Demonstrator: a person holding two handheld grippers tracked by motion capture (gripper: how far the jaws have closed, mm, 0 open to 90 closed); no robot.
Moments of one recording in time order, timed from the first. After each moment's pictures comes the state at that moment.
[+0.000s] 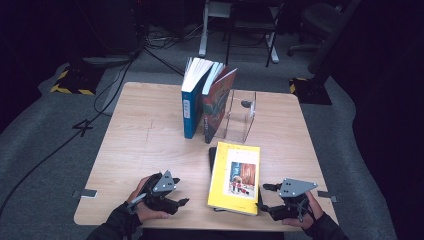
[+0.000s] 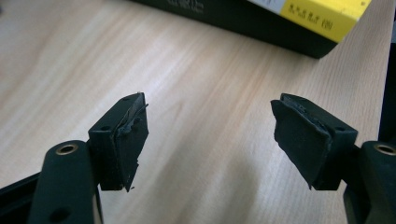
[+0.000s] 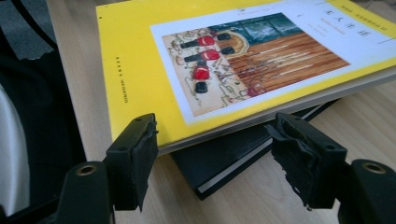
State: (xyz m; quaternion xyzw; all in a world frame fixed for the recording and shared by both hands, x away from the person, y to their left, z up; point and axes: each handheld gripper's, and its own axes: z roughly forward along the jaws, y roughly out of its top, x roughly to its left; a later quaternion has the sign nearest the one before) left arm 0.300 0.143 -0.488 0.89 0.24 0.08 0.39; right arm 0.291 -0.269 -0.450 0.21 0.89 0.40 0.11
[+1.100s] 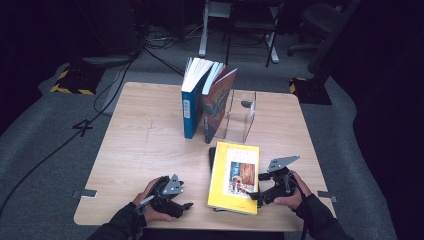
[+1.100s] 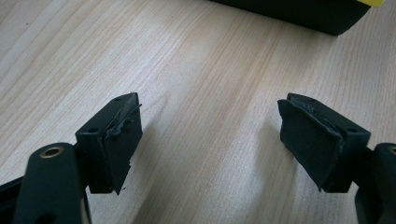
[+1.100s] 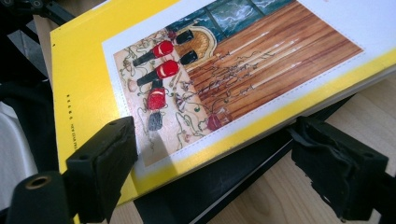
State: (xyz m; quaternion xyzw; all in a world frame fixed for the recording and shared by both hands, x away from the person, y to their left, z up) left arm 0.306 0.128 -0.505 0.90 0.22 0.08 0.37; right arm 0.353 -0.253 -0.456 0.28 0.89 0.36 -0.01
